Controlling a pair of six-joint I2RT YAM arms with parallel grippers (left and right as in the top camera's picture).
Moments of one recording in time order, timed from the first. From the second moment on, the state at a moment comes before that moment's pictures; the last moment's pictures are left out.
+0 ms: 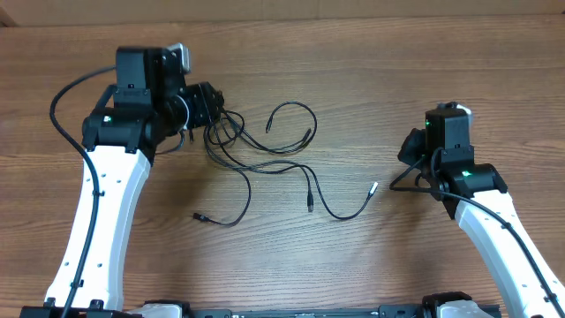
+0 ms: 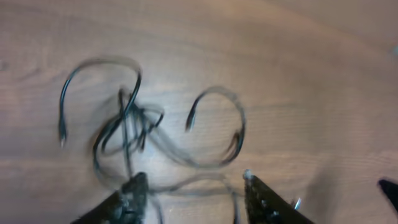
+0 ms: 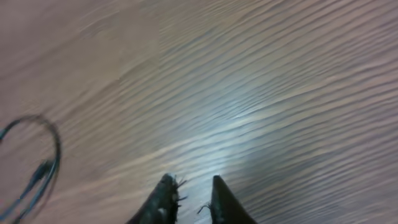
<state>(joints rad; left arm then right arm) -0.07 1.47 1.40 -0.83 0.30 -0.34 0.12 1.28 0.86 -0.49 0.14 0.52</state>
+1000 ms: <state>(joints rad) -0.13 1.86 1.40 -0.82 0.18 -0.28 0.12 1.28 0.86 -0.53 -0.20 0.51</state>
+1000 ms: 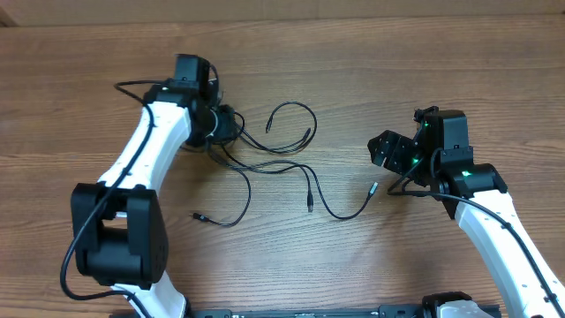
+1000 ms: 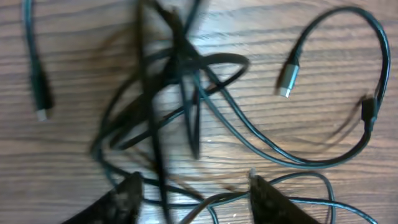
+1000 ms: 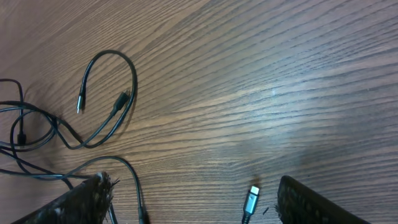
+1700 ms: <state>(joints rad) -0.31 1.85 1.73 -0.88 0.35 -0.23 0.12 1.28 0.86 -0.45 -0.25 0.50</state>
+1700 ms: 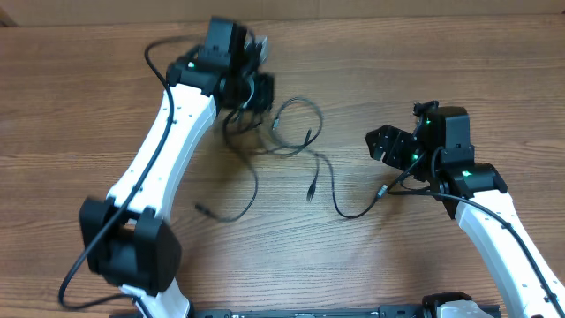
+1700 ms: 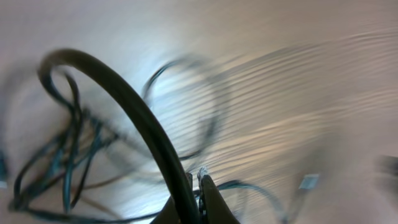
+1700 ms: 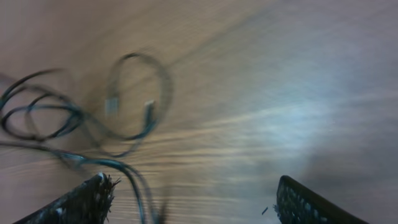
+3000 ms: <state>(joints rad) -0.54 1.77 1.85 -0.80 0.44 -0.44 0.13 1.28 0.86 -0.01 -0.84 0.22</state>
